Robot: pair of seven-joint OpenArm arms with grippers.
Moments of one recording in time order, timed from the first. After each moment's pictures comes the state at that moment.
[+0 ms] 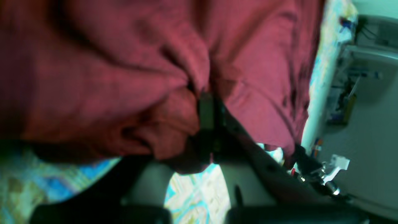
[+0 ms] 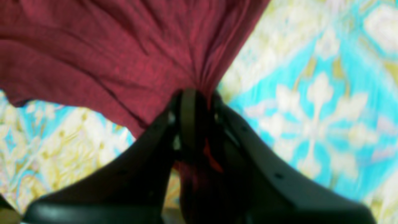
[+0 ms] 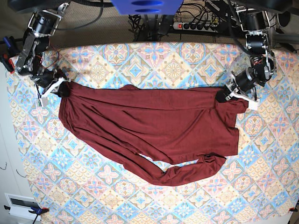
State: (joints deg) left arm 8.2 -19.8 -18.8 79.6 -68.9 -7.0 57.1; right arm -5.7 19.2 29.1 71.3 32.9 41.4 -47.8
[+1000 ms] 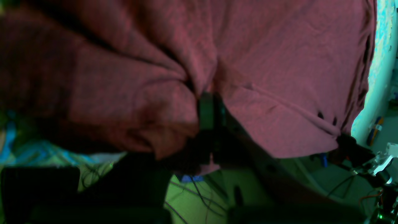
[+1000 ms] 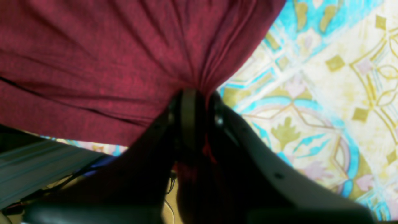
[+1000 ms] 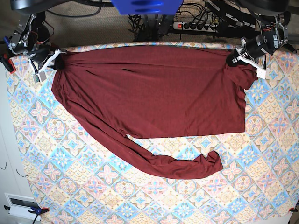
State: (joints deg) left arm 31.0 -25.5 -23.0 94.3 -69.3 -7.4 56.6; right arm -22.2 19.4 34.0 86.2 35.5 41.6 -54.7
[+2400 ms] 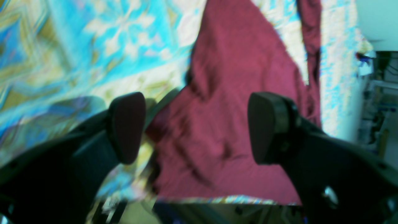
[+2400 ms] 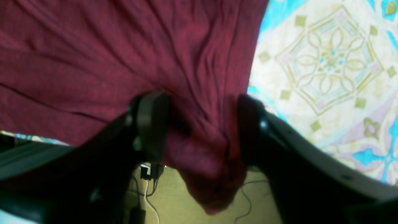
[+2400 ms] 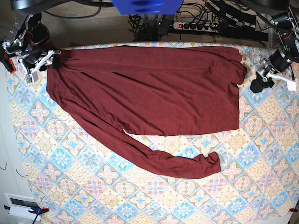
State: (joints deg) left arm 24.5 -25.7 -38.8 94.3 -74.9 -6.7 59.2; right arm -22.5 19.4 38.3 92.4 33.3 41.0 -58.6
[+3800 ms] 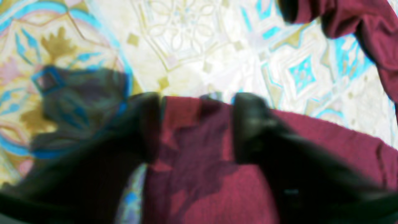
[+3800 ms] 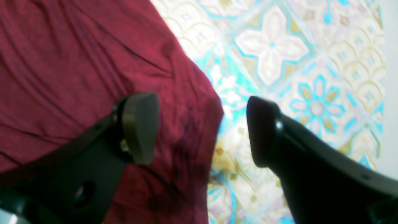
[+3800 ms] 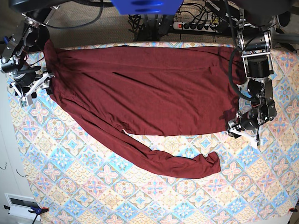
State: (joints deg) left arm -19.4 -18.7 -6.6 53.4 -38.2 -7.0 47.2; right arm -11.3 19.6 38.3 96.5 27.7 41.1 -58.8
